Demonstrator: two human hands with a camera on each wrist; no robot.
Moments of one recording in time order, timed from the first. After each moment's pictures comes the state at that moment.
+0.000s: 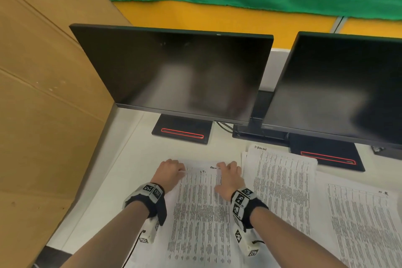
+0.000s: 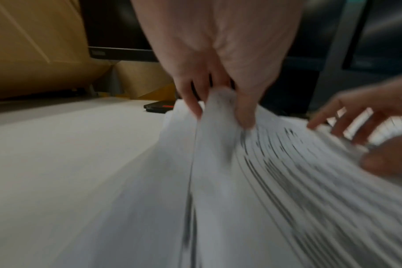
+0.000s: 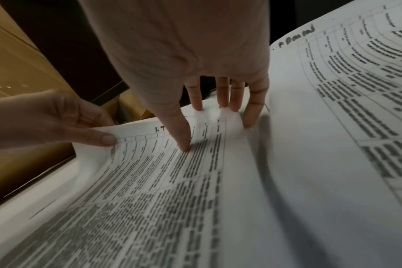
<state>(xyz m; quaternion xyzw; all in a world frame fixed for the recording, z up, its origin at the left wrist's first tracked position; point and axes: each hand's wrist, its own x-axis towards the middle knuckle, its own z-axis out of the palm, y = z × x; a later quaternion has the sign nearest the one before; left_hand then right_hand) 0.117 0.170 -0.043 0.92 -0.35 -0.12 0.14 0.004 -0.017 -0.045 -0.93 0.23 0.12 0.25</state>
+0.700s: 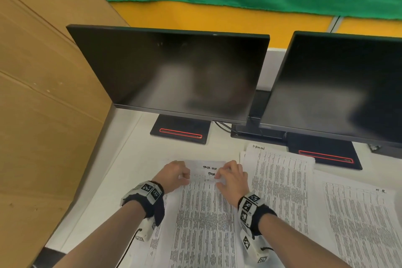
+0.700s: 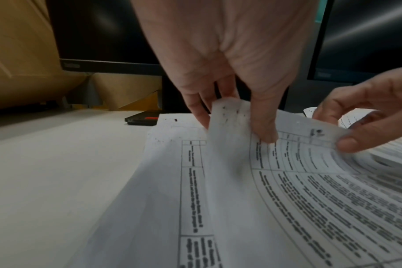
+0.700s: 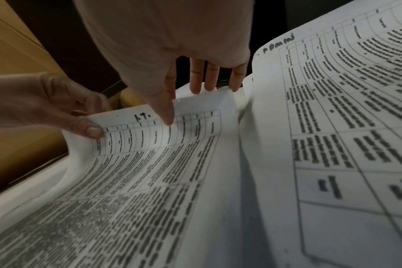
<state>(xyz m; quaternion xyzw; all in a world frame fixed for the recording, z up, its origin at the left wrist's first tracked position) 0.111 0.165 -0.028 0.88 -0.39 -0.21 0.17 -0.019 -0.027 -0.047 -0.96 0.15 0.01 0.24</state>
